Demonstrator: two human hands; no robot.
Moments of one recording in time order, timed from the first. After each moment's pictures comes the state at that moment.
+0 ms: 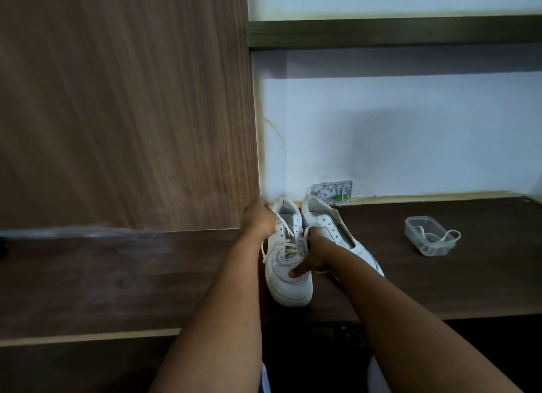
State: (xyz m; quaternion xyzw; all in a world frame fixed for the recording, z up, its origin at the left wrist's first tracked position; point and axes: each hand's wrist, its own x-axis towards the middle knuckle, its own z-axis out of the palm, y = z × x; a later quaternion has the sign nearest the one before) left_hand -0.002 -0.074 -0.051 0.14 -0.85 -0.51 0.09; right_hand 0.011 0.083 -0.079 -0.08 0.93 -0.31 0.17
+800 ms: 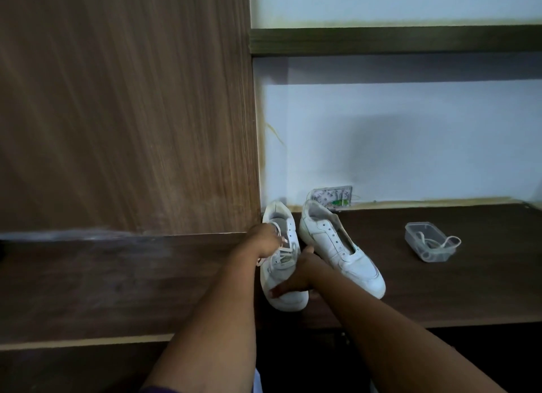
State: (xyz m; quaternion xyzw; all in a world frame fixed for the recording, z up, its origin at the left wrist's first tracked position) left_hand 0.012 -0.075 -0.062 0.05 -0.96 -0.28 -0.03; right_hand 0.050 0.058 -0.070 -0.03 0.95 -0.22 0.21
